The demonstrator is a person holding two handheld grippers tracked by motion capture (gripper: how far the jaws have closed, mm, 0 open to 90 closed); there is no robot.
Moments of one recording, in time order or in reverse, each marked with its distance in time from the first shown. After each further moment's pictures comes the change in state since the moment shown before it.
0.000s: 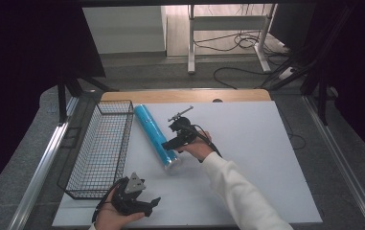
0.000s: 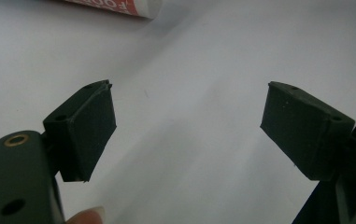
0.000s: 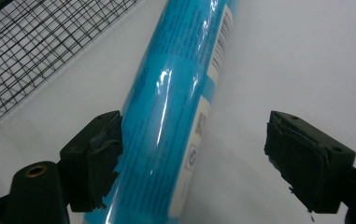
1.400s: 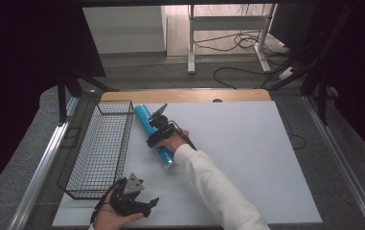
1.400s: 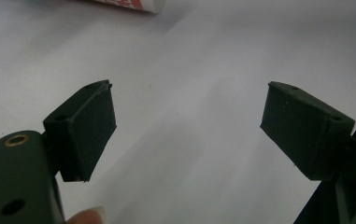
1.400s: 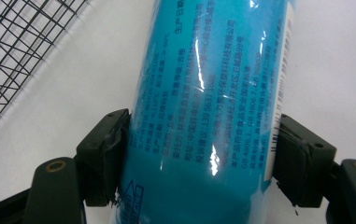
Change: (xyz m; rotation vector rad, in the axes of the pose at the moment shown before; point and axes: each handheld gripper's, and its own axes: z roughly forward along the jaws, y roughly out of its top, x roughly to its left) left arm 0.002 -0.004 -0.001 0.001 0.007 0.001; right arm 0.010 0.041 0.082 0.216 -0.044 0.112
